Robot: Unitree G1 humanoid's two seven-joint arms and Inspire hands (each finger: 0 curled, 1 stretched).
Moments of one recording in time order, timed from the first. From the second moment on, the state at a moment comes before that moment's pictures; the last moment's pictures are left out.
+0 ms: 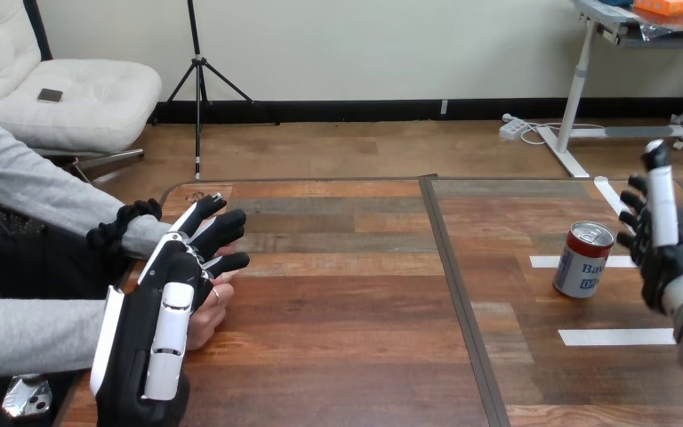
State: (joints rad) left arm 0.26 0.07 0.02 0.13 -0.15 -0.74 -0.21; right arm -0.69 -0.45 -0.31 1.30 0.12 -0.22 0.17
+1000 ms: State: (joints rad) left arm 0.26 0.07 0.02 0.13 -0.14 -0.74 -0.19; right arm -0.64 -0.42 -0.29 1.30 0.09 -0.22 0.15
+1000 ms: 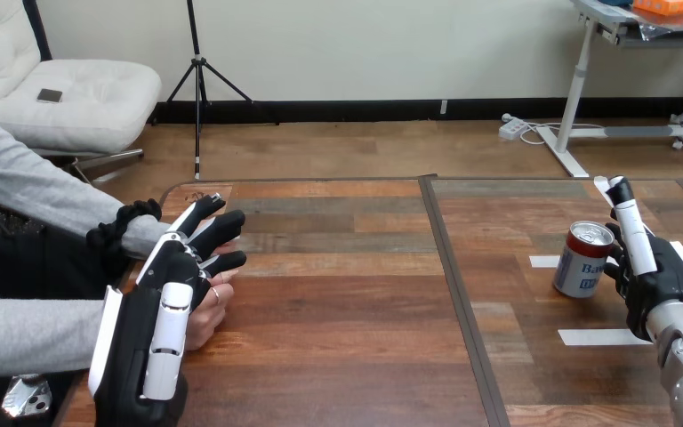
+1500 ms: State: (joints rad) left arm 0.26 0.08 0.03 0.13 -0.14 -0.74 -0.19; right arm -0.64 -0.42 -0.29 1.30 0.09 -0.23 0.16
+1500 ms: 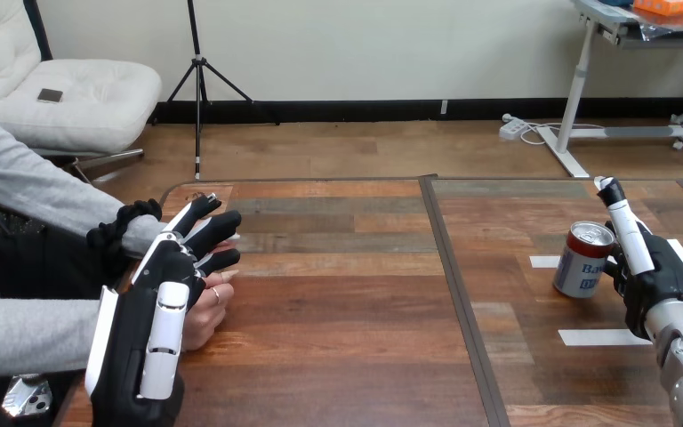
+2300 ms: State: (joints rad) left arm 0.26 0.08 0.03 0.13 -0.14 -0.74 -0.19; right arm -0.64 -0.42 -0.29 1.30 0.09 -0.23 0.16
